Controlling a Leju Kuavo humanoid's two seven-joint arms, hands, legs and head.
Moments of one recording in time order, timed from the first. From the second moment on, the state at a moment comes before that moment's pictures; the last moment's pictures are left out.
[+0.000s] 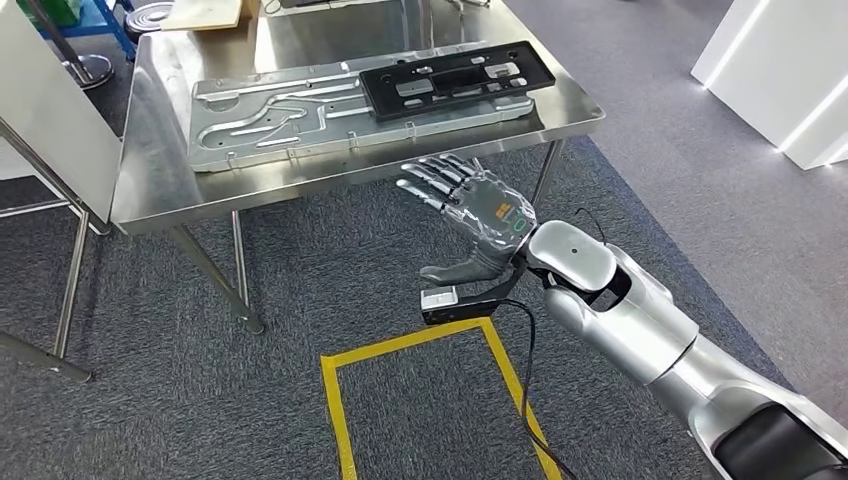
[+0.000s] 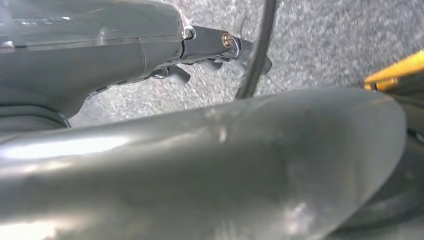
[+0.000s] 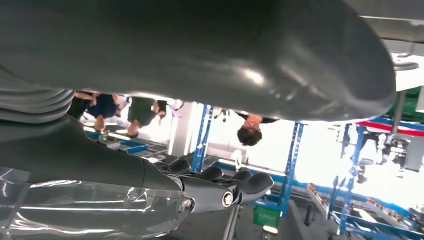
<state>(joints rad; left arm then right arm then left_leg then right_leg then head) -0.01 0.38 -1.56 -1.00 1.31 0.49 -0.03 -0.85 -0.27 0.85 -1.39 0.93 -0.15 -0.14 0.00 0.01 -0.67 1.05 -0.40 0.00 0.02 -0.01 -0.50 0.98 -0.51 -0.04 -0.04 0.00</state>
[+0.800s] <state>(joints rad) -0.01 0.38 -1.56 -1.00 1.31 0.48 -0.03 -0.85 -0.28 0.84 -1.37 0.94 -0.15 -0.13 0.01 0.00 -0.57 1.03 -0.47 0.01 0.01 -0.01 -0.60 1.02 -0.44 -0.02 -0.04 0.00</state>
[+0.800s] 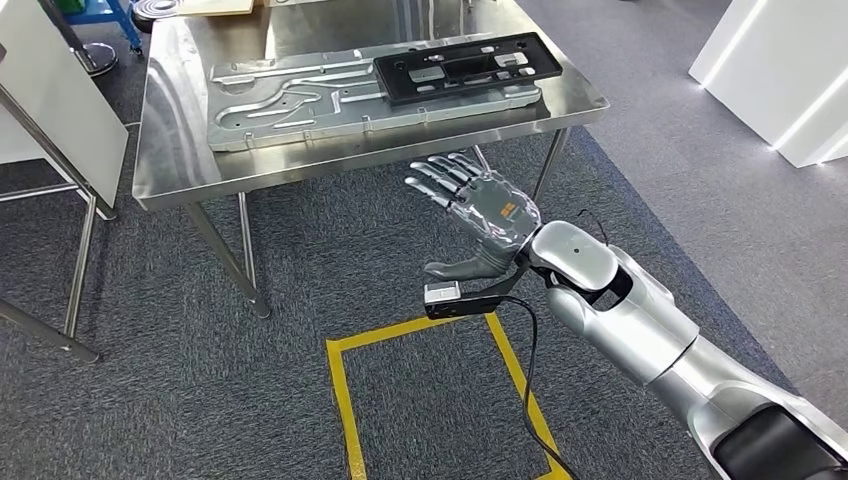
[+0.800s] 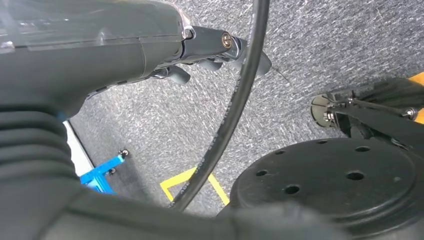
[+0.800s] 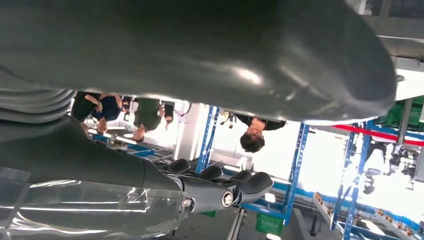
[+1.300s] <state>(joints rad) -0.01 0.38 -1.56 -1.00 1.32 0.47 -0.05 -0.86 -0.28 0.84 -1.36 0.90 -0.11 -0.15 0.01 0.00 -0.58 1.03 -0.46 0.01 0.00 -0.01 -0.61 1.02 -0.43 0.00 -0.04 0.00</state>
